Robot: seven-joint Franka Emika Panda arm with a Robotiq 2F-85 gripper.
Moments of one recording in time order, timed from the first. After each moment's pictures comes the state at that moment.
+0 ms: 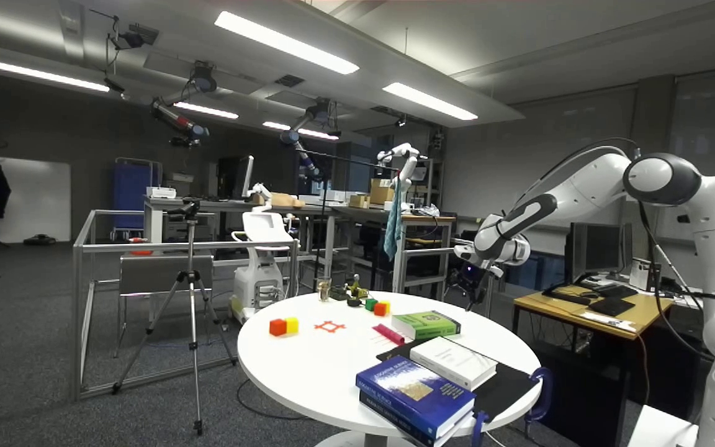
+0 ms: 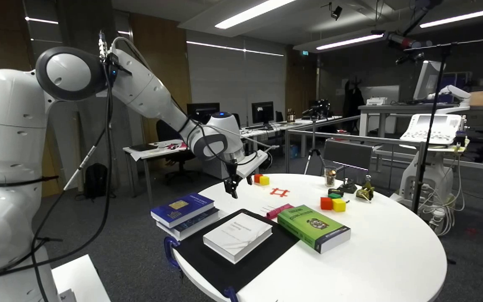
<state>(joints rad) -0.24 0.28 0.12 -2.06 0.22 2.68 -1.90</state>
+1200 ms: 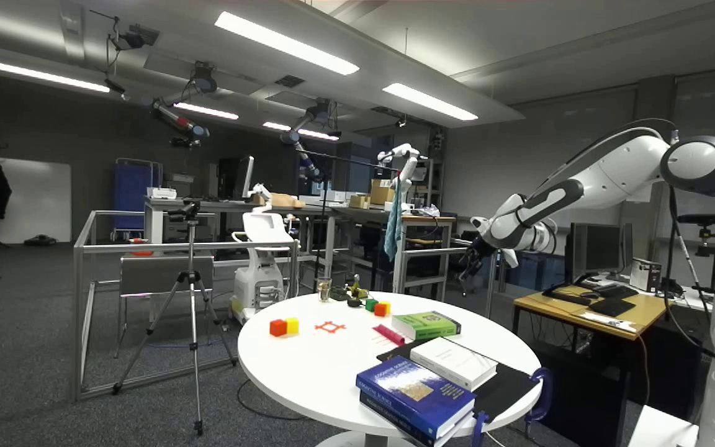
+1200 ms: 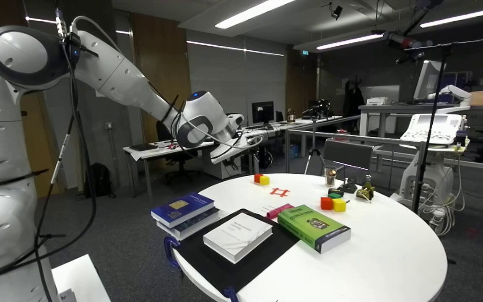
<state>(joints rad) -0.12 0.07 -0.02 -2.21 0.19 2.94 -1.03</state>
